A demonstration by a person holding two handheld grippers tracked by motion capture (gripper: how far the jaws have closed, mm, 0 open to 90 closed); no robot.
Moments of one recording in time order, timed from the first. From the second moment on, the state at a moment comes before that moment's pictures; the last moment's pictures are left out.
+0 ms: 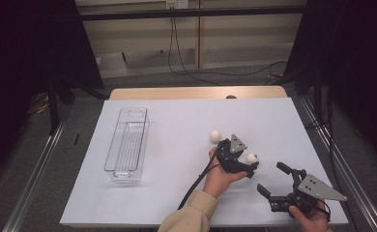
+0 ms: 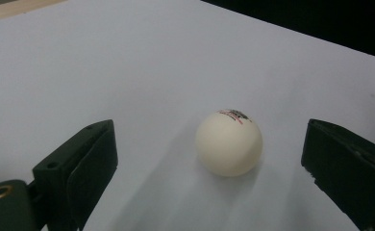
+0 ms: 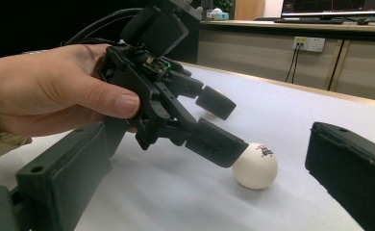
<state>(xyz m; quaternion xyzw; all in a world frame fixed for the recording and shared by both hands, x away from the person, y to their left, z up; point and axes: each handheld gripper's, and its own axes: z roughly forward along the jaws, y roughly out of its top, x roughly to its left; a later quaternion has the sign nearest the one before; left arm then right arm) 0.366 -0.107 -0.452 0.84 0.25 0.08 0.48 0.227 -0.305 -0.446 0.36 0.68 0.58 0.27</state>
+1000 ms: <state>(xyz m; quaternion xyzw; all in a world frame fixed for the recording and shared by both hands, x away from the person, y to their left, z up) 0.371 -0.122 -0.462 0.86 0.23 0.05 0.46 0.228 -0.307 -0.447 0.36 0.68 0.58 0.27</state>
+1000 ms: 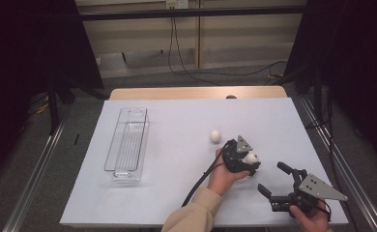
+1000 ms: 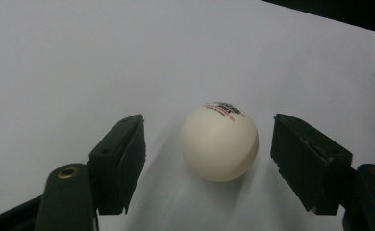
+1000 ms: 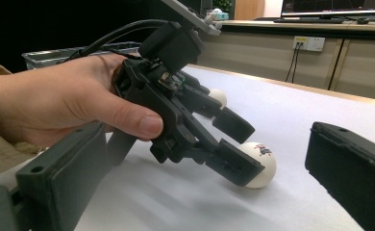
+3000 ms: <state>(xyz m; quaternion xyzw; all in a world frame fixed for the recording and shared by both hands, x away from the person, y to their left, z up) 0.367 -0.081 -0.439 0.86 0.24 0.02 0.45 0.228 -0.307 -0.447 0.36 0.68 0.58 0.27</state>
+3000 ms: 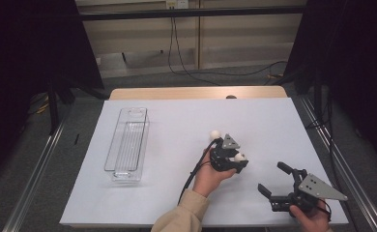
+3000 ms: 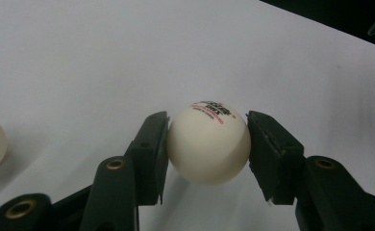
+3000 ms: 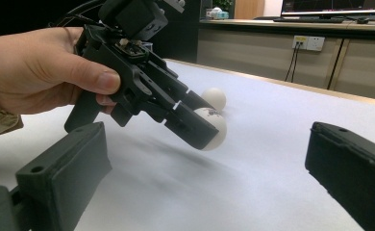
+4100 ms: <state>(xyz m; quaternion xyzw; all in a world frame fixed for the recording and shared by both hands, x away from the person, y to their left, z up) 0.365 -0.035 -0.437 0.85 0.27 0.03 0.44 0.228 -0.305 -0.446 0.36 0.68 0.58 0.27</state>
